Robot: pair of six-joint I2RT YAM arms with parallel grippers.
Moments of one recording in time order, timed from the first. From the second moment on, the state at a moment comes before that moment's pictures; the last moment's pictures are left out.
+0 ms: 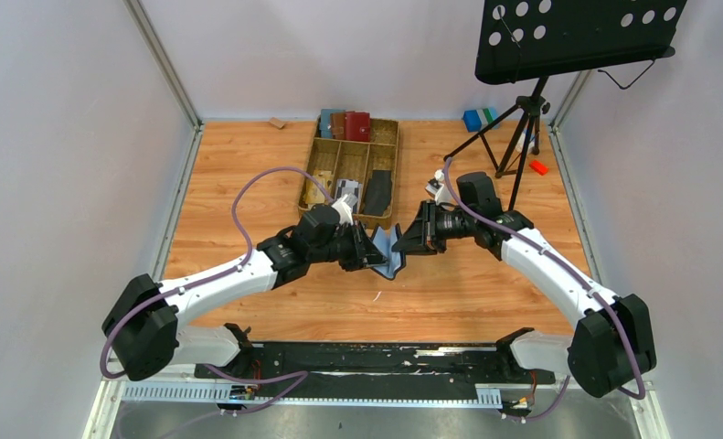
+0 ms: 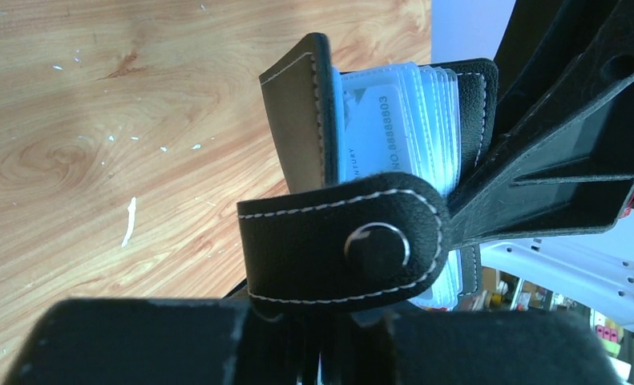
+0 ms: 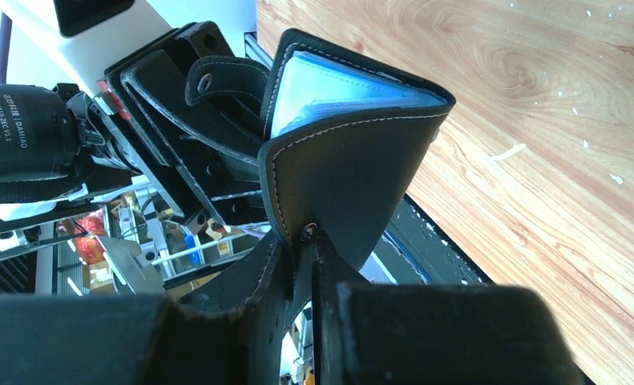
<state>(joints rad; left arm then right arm) -0.85 1.26 0.77 -0.02 0.28 -1.03 0.43 1.24 0.89 -0.36 -0.86 0.83</state>
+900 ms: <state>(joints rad) -0.85 1.17 0.69 0.16 0.27 -1.09 0.44 1.24 0.92 -0.45 -0.82 0.77</state>
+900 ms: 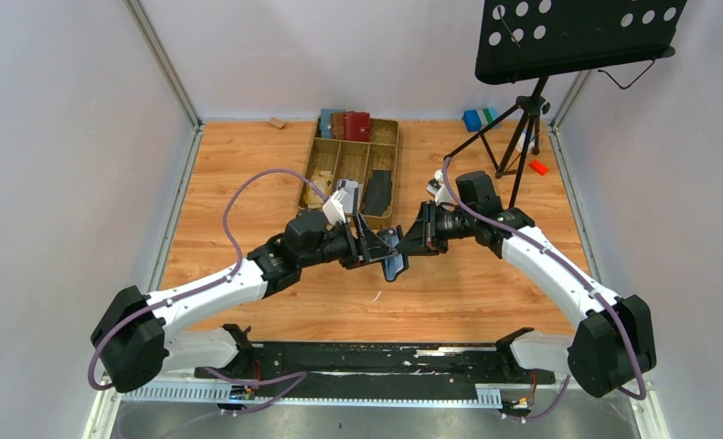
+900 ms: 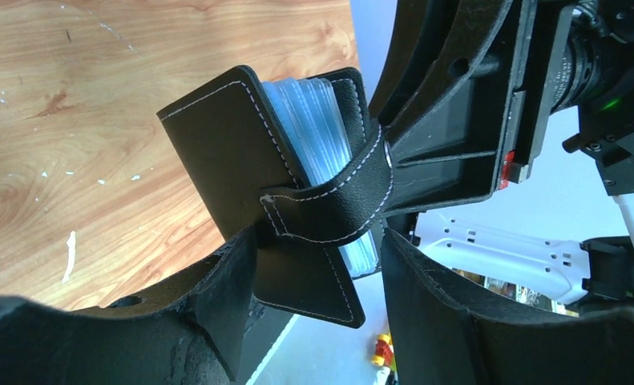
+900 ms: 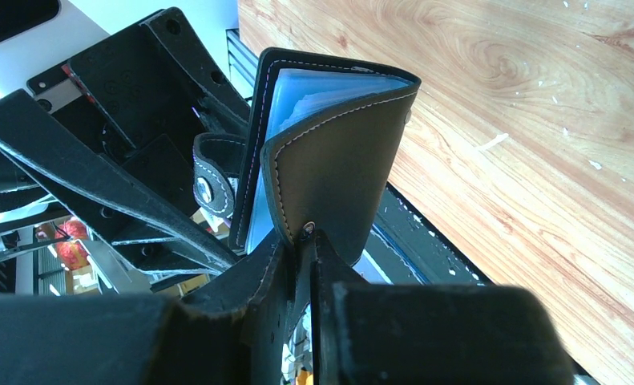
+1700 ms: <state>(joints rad) -0.85 1.22 0.72 0.11 0.31 -1.09 0.43 1.24 0.92 -0.46 -0.80 0.77</state>
